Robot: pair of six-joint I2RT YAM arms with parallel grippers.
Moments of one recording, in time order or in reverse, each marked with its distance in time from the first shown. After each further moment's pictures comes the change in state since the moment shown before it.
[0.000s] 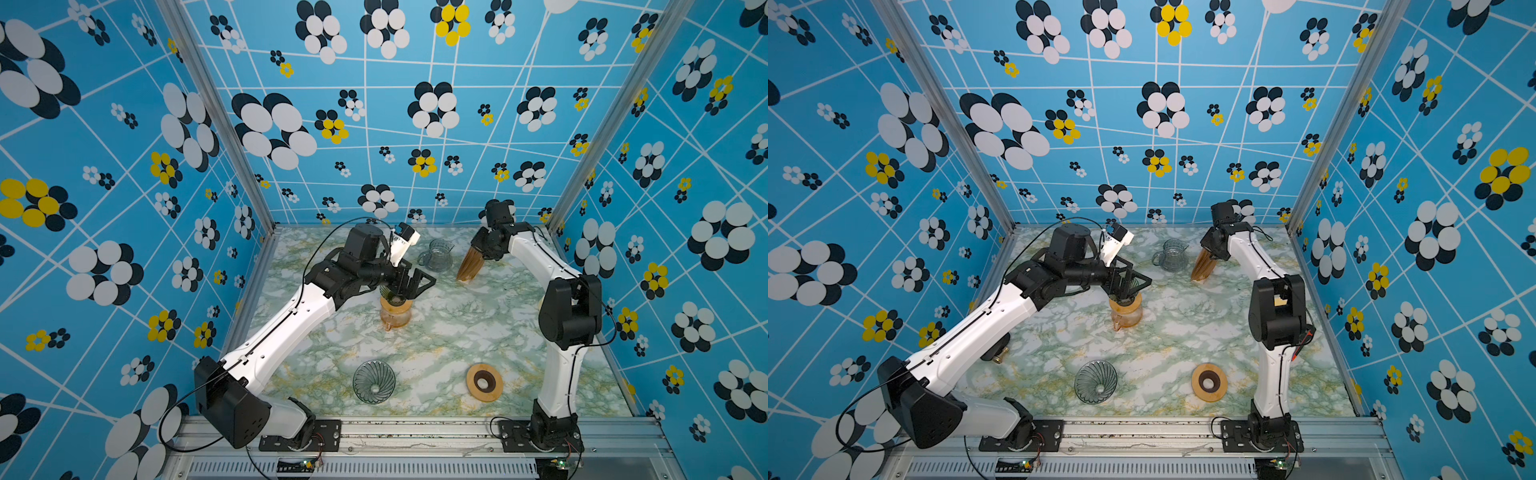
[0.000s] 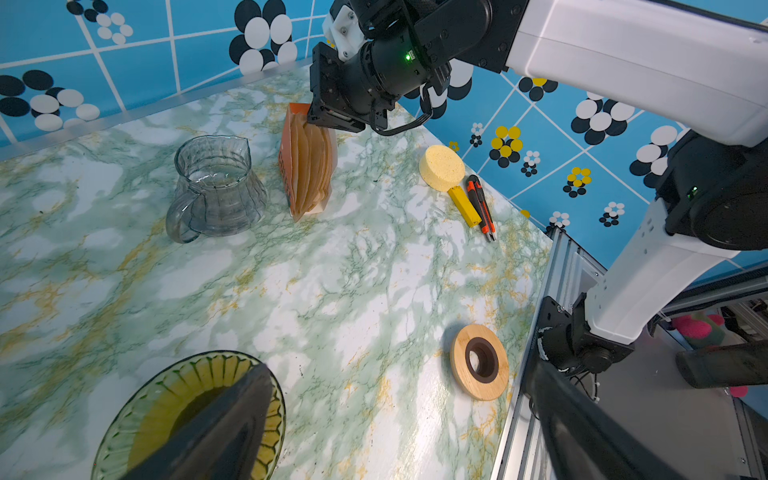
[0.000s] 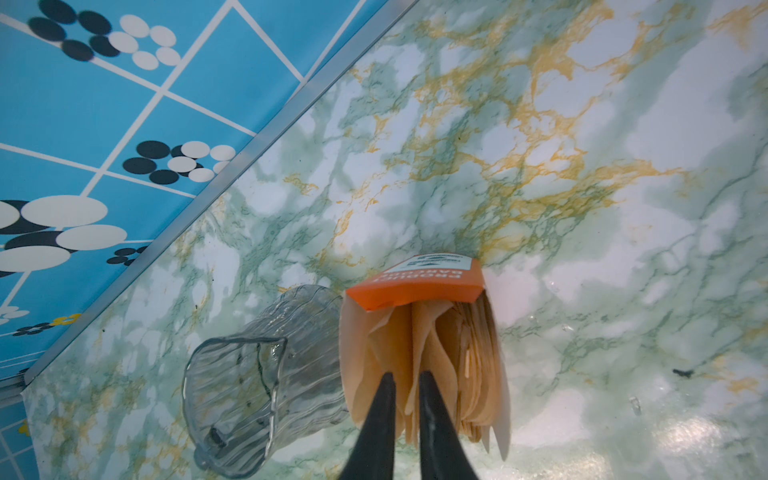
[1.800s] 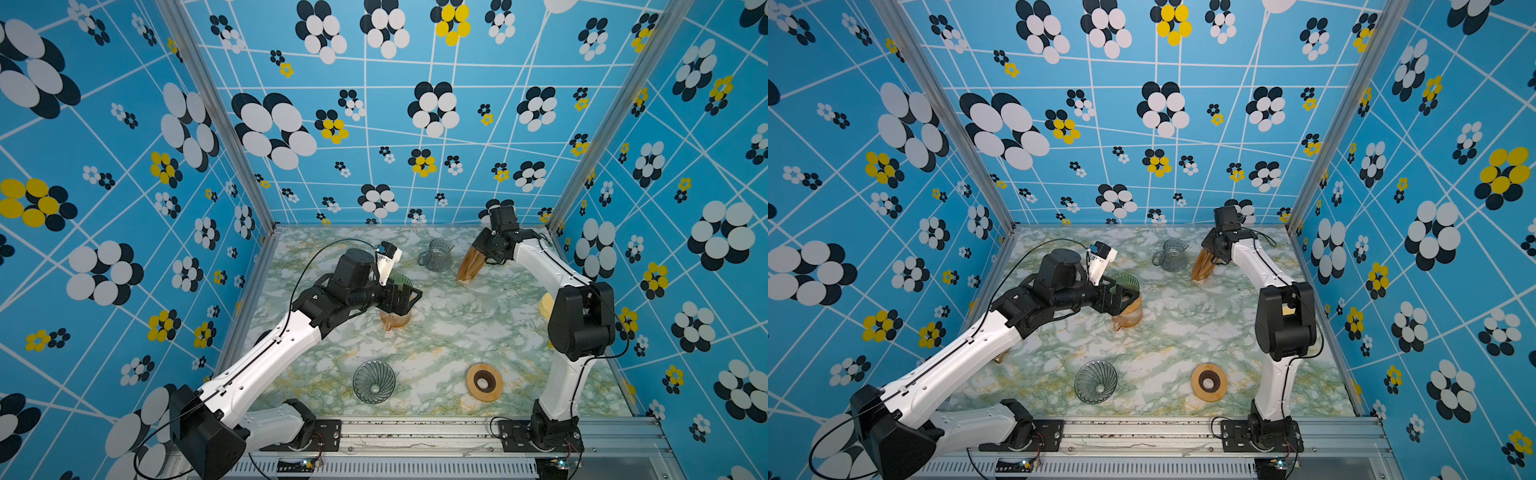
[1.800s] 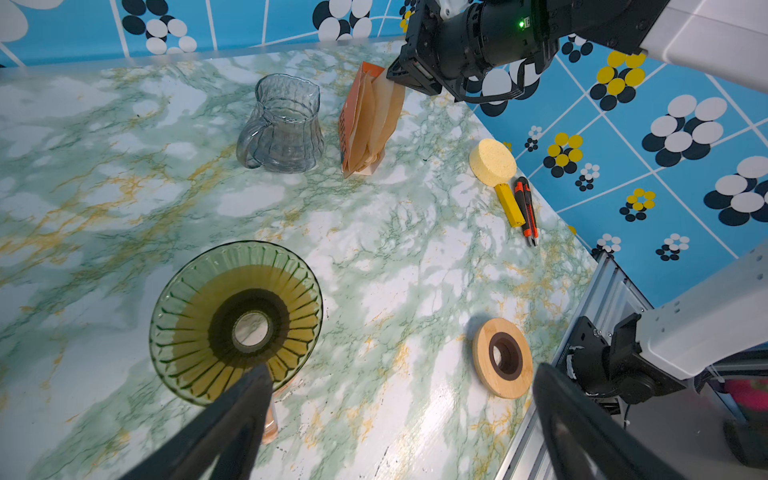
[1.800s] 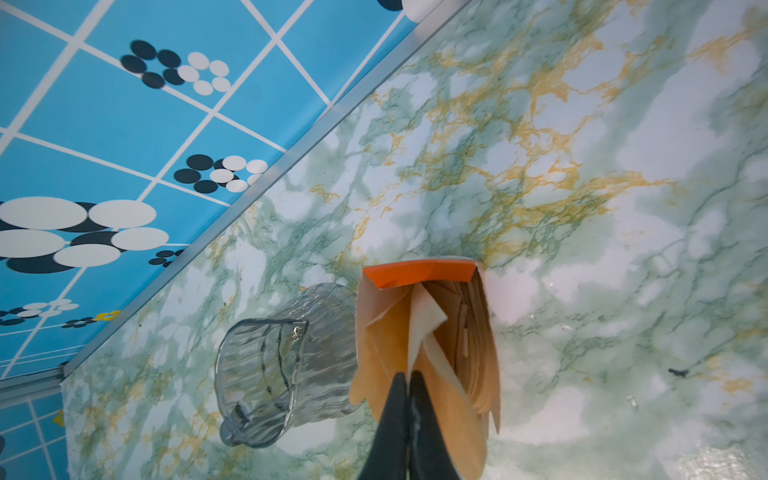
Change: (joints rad) left arm -0.047 -0.191 -0.246 0.052 -0.215 -0.160; right arm 0.008 -0.119 -0.170 0.136 0.019 -0.010
